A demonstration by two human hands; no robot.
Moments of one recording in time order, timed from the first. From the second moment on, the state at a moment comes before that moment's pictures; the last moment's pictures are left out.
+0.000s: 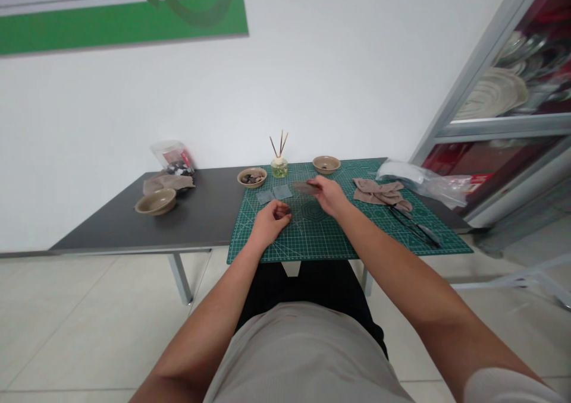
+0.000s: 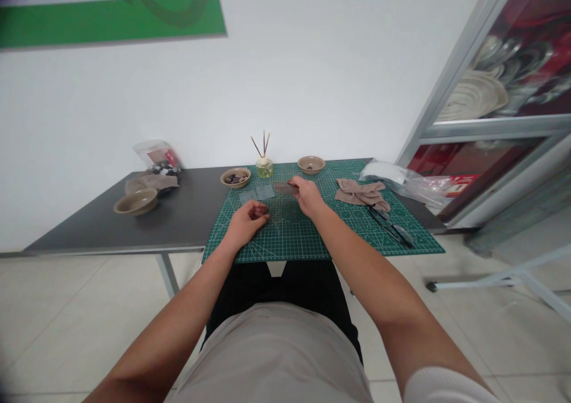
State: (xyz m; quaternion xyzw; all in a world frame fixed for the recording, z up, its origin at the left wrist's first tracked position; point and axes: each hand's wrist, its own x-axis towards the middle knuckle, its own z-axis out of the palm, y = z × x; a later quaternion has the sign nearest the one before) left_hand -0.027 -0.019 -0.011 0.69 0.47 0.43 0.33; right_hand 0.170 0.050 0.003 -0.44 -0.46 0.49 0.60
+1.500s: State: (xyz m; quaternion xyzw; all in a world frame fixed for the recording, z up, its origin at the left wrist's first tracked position) left_hand -0.019 -0.013 -0.007 0.59 0.46 0.54 0.38; right_hand 0.139 -0.020 -0.008 -0.42 -0.82 0.05 0.38
